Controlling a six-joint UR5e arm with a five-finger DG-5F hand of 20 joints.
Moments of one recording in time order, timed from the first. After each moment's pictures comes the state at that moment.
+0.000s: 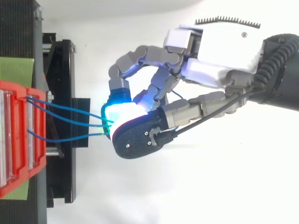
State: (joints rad) arm 0.17 -2.25 -1.16 -2.96 -1.27 0.02
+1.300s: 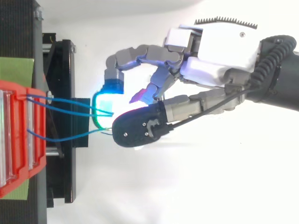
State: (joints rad) arm 0.16 -2.25 -1.20 -2.88 -1.27 0.05
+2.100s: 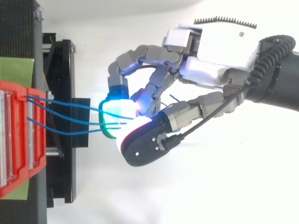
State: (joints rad) arm 0.16 -2.25 -1.20 -2.87 -1.27 0.05
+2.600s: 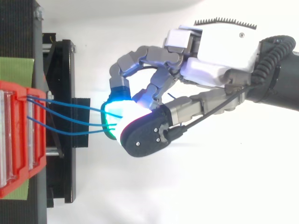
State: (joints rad) arm 0.16 -2.25 -1.20 -2.88 -1.28 0.05
